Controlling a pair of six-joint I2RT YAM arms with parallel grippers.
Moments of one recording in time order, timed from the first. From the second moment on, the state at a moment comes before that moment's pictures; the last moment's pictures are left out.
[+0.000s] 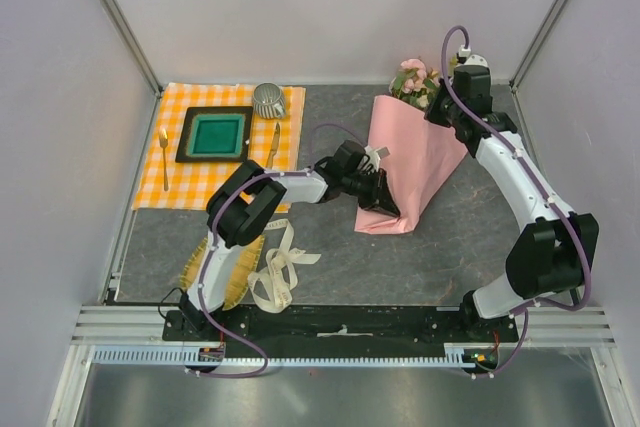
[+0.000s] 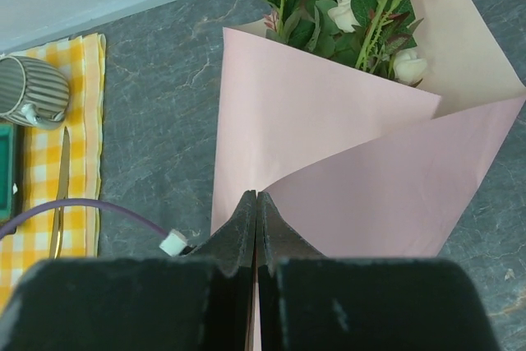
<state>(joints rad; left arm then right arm) -0.76 2.19 1.38 0.17 0.75 -0.79 0.16 1.54 1.38 -0.35 0.05 0.42</state>
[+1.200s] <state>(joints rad) -0.79 2.19 1.09 0.67 0.73 -1.07 0.29 1.75 1.38 -0.28 0.09 0.49</state>
